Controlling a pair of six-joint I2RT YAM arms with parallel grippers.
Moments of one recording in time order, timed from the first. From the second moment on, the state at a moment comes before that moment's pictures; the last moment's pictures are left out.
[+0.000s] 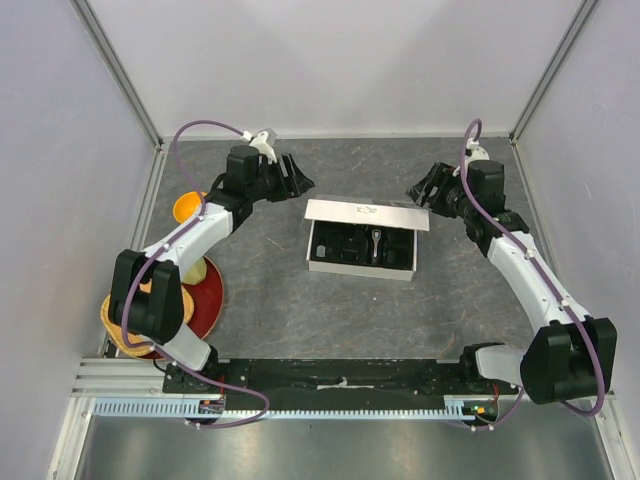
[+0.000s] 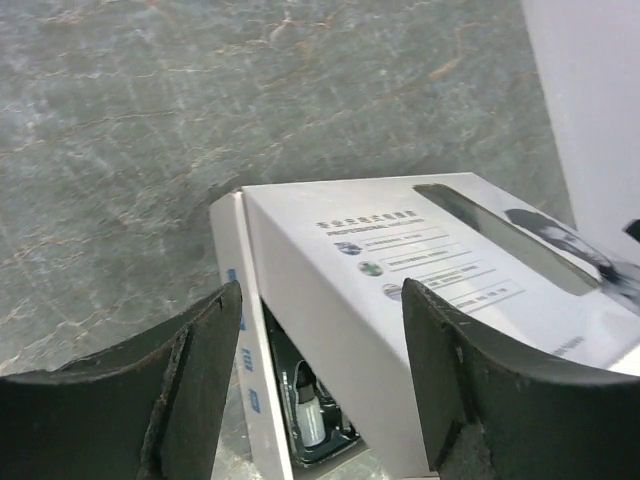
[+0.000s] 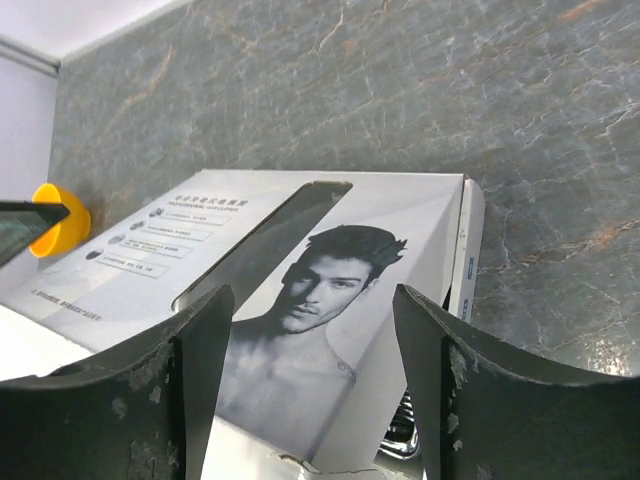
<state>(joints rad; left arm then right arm) -0.34 1.60 1.16 -0.02 0.27 -0.50 0.12 1.24 0.99 -0.21 -0.22 0.53</state>
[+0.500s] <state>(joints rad) -0.36 1.58 1.02 0.02 0.41 -0.59 0.13 1.27 0.88 -0.36 -0.22 0.47</state>
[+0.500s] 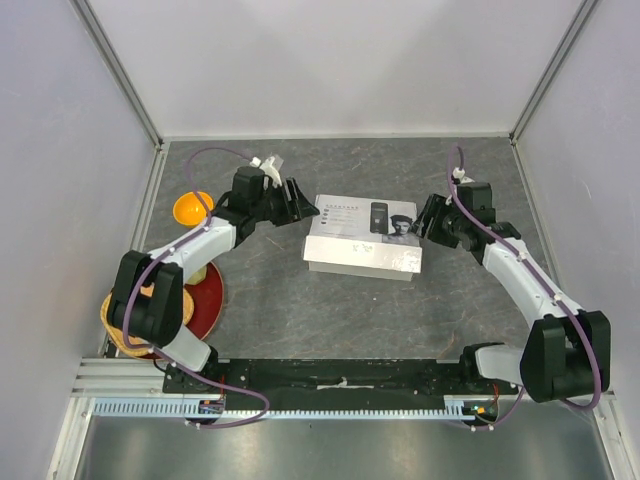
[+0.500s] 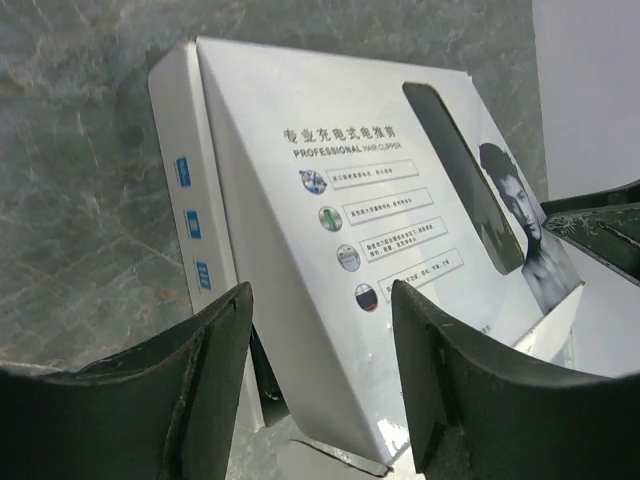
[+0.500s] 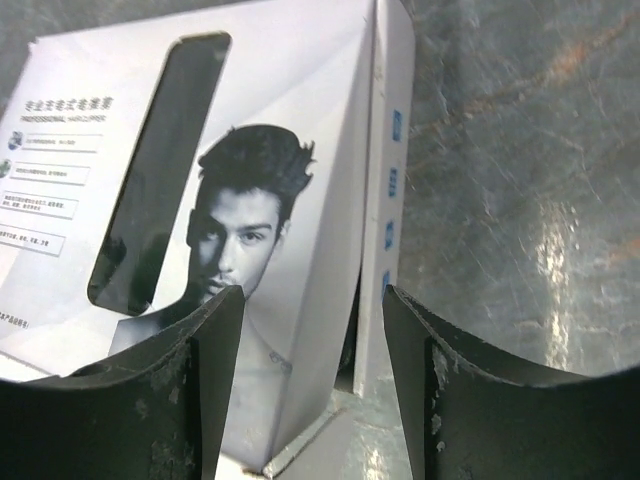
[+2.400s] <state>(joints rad) -0.46 1.36 0.73 -0.19 0.45 -0.64 0.13 1.05 0.60 -0.43 -0.45 0.61</state>
